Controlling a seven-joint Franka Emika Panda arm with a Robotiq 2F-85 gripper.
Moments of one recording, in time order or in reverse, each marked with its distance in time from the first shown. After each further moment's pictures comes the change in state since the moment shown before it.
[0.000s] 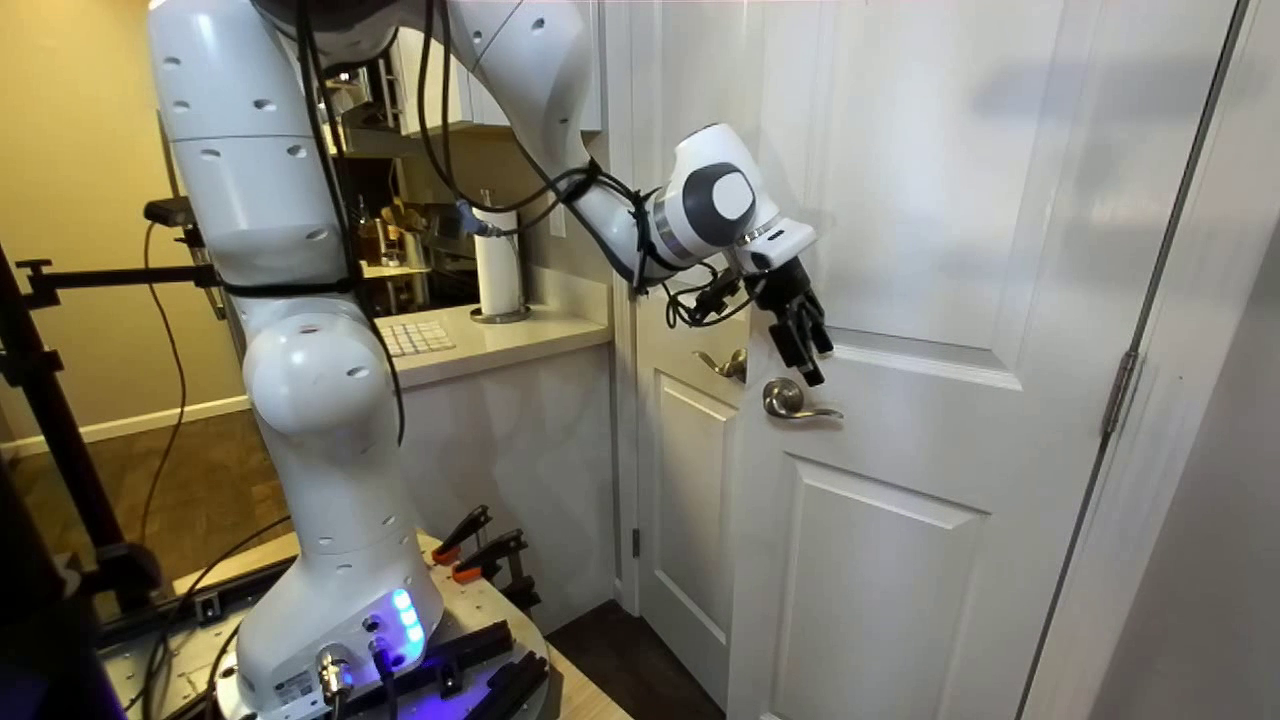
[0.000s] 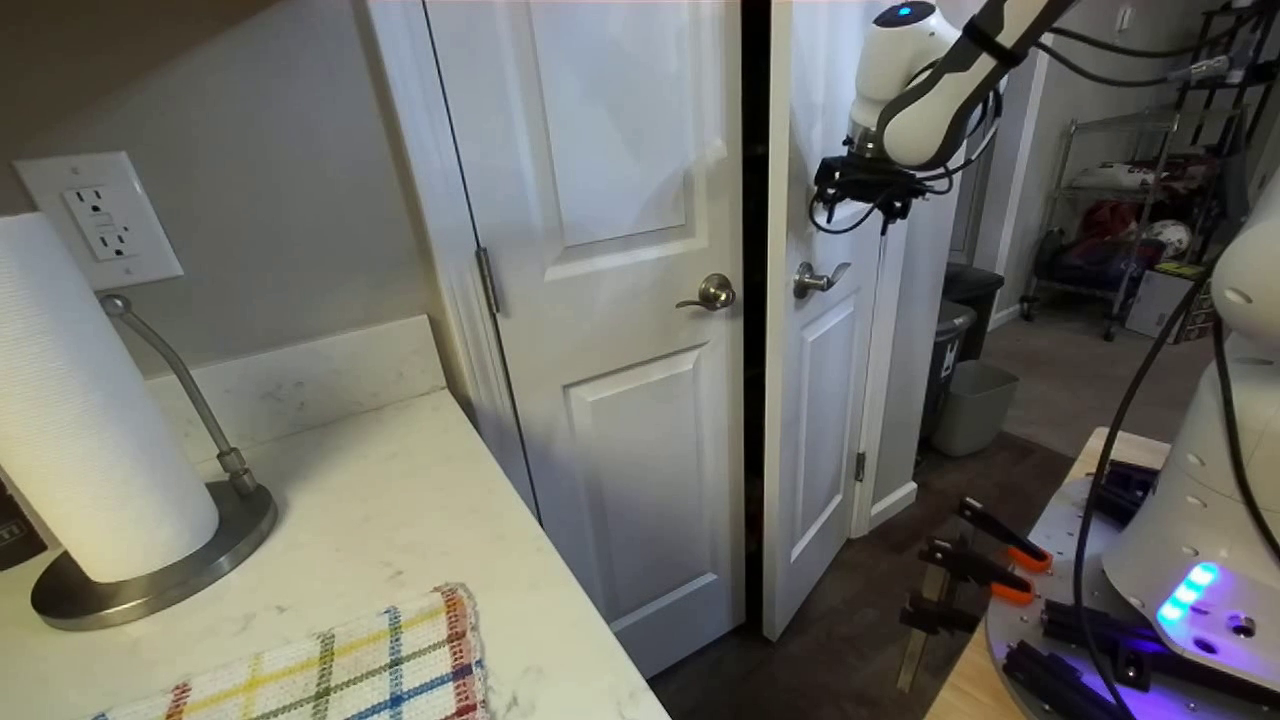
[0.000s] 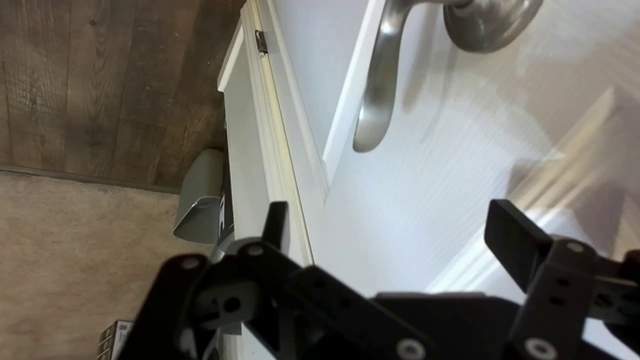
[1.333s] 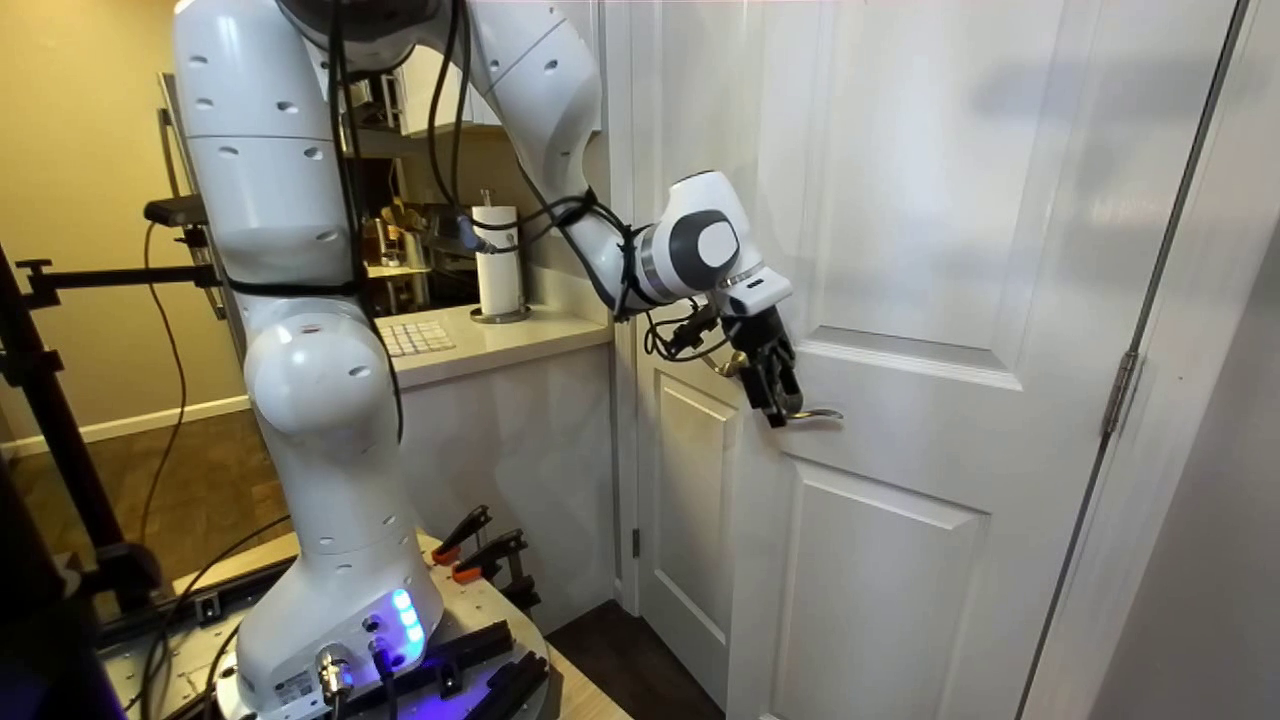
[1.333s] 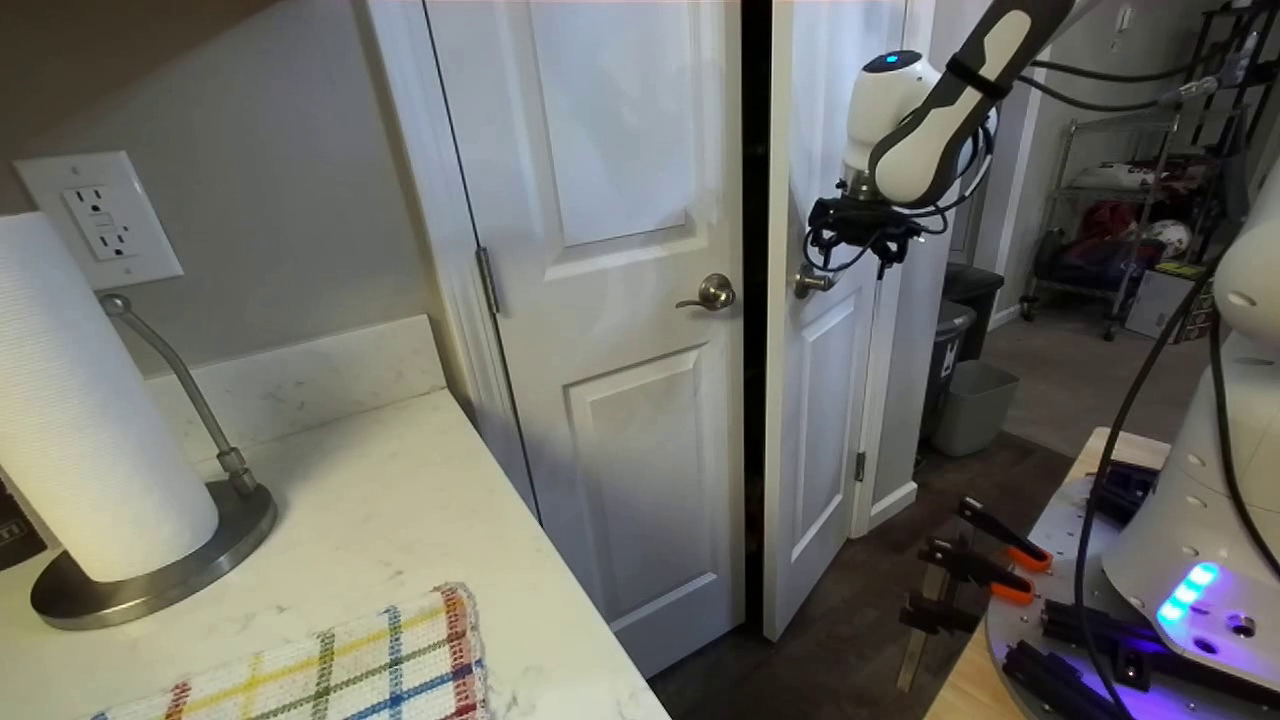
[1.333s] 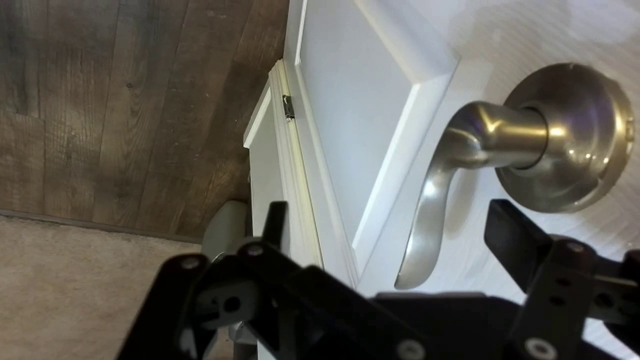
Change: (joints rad) arm 0.012 0.060 0.023 -0.074 0.069 0.028 0.000
